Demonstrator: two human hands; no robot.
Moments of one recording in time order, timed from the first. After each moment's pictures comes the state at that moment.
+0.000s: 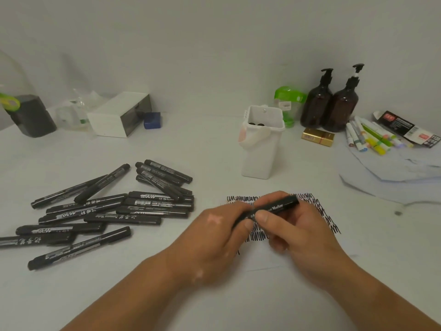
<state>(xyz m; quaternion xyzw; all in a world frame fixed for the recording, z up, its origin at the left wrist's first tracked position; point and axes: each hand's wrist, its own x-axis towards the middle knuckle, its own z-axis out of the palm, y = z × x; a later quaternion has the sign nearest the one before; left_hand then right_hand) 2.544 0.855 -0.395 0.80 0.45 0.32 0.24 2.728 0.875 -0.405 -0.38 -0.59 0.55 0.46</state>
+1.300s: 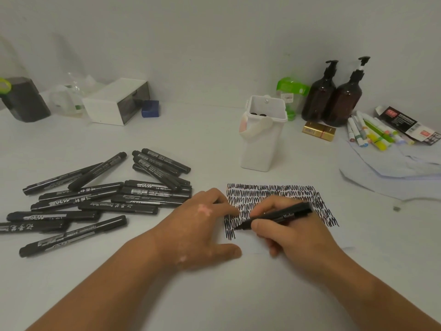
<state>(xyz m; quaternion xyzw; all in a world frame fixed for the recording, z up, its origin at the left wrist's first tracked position) 2.518 0.867 -0.414 0.83 0.51 0.14 0.15 2.732 0.873 -0.408 -0.47 -0.65 0.46 0.37</state>
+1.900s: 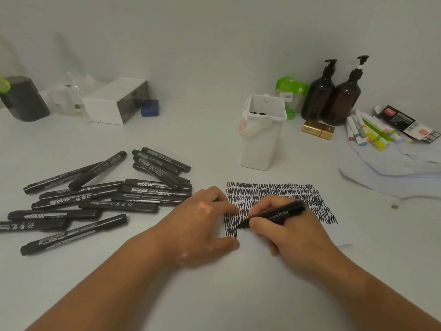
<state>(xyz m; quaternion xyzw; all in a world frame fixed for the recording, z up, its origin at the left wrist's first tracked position) 2.519 0.867 -0.415 0.83 0.52 0.16 0.15 2.732 0.873 -0.410 -0.51 -0.68 0.41 0.33</state>
